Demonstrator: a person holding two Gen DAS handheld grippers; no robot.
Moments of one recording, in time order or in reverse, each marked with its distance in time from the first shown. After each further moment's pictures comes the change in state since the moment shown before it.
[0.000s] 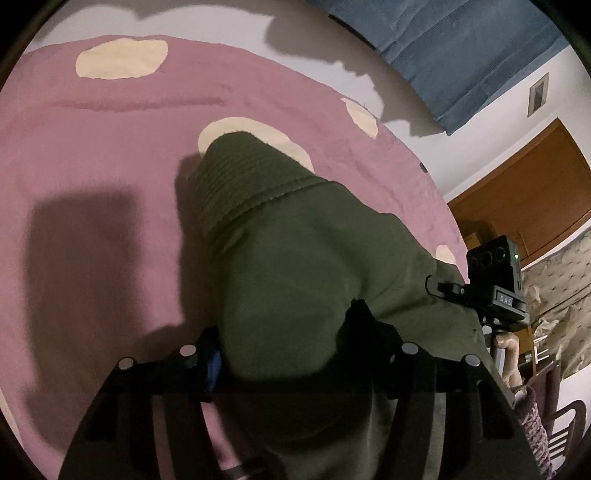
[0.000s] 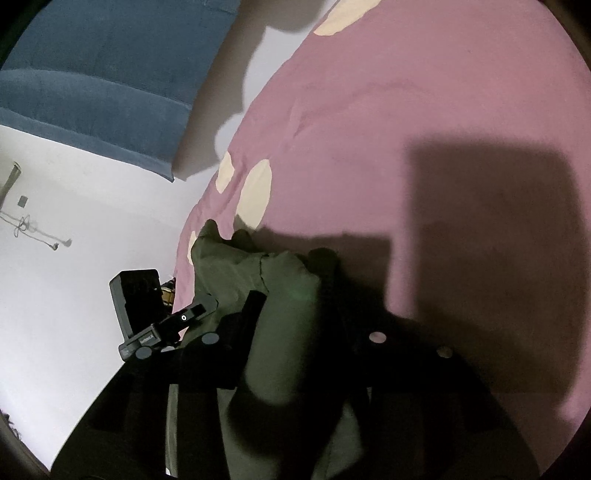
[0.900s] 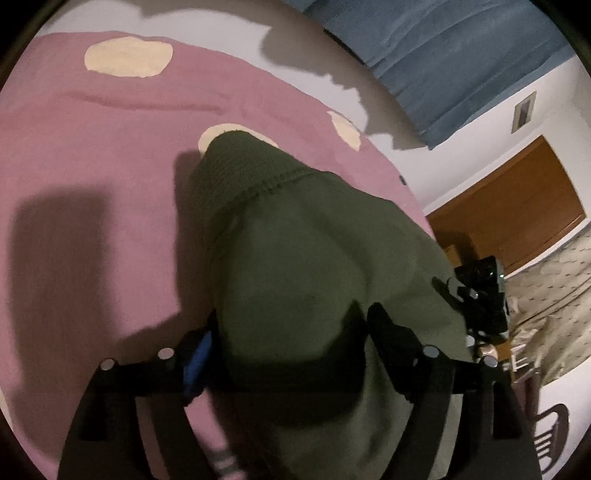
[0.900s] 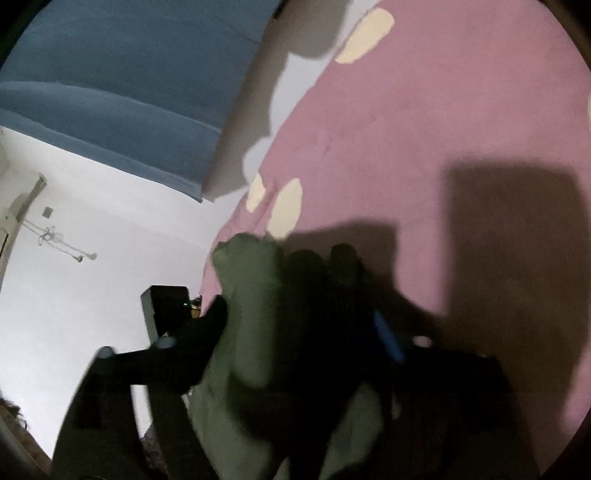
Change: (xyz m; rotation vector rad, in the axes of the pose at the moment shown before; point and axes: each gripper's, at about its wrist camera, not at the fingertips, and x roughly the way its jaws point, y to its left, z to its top) left arm -0.015 0.004 0.002 -0.034 -0.030 -0.107; right arm -0.023 0.014 -0.014 -0.006 -0.105 0.099
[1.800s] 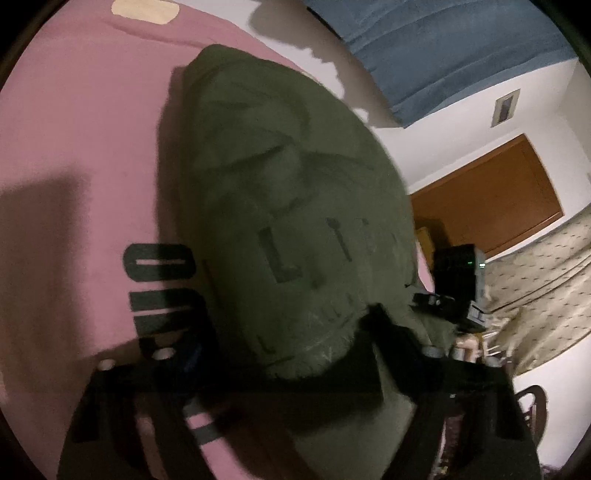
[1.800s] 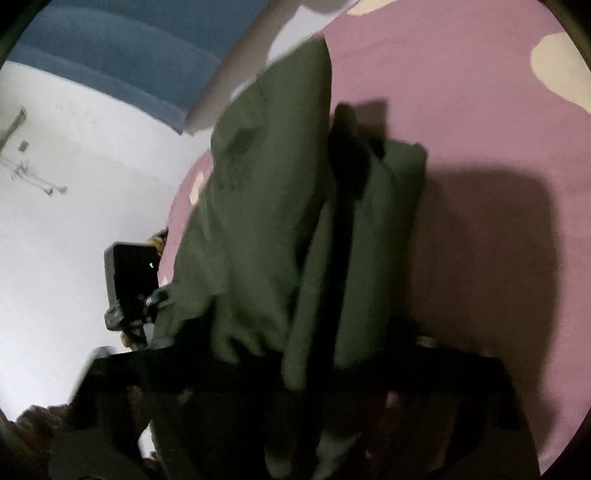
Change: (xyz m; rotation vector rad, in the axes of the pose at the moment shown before) left arm 0.015 -0.031 -0.047 -0.043 0.062 -0.086; right arm -0.008 0.023 -0.081 -0.109 0.187 -0.153
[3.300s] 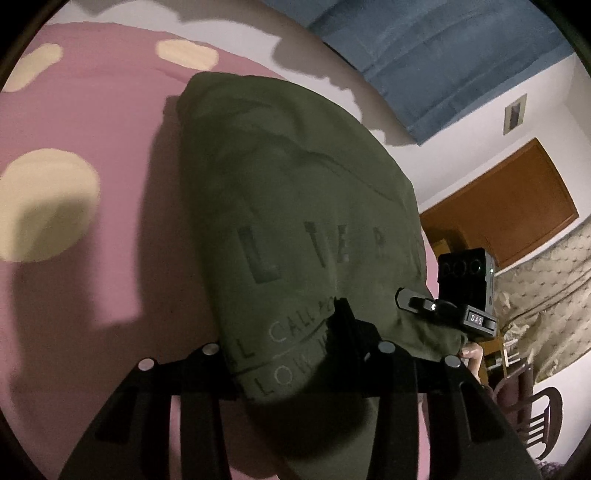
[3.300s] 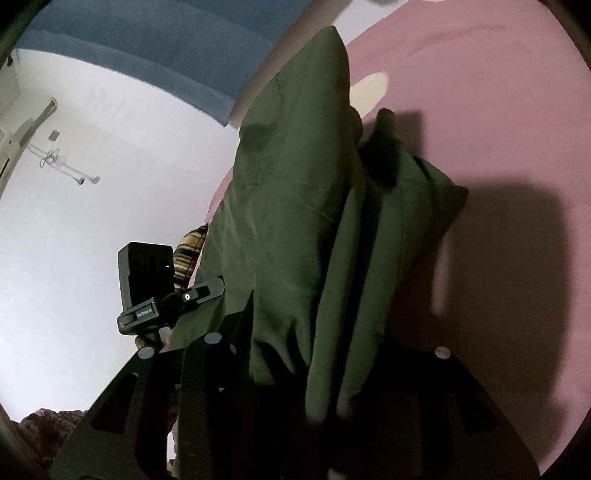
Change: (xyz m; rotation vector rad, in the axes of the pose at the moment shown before) left arm -0.039 0.004 -0.010 0.014 -0.076 0.095; right arm 0.078 0.033 0.014 -0.065 -0.011 0.148
